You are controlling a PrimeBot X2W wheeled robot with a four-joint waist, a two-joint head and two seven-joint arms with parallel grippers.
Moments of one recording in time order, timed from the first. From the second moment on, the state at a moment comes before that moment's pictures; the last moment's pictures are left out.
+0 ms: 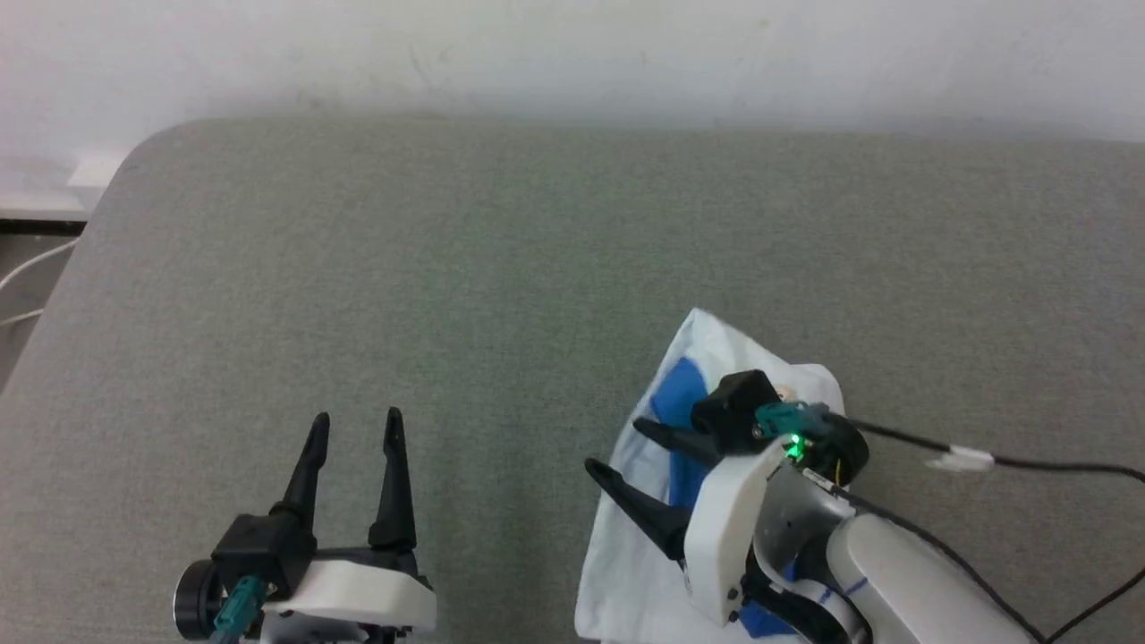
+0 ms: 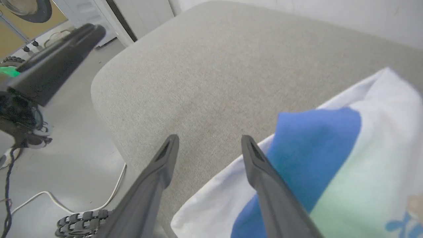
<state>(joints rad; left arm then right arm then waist) 0.03 0.06 -0.08 0.03 -0.20 0.04 -0.26 -0.34 -0.19 0.63 0.15 0.55 0.13 0.36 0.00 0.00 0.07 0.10</state>
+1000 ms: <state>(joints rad) 0.10 0.05 0.01 0.01 -0.19 0.05 -0.26 0.17 -0.10 -0.21 -0.17 0.22 0.13 0.02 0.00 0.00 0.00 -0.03</state>
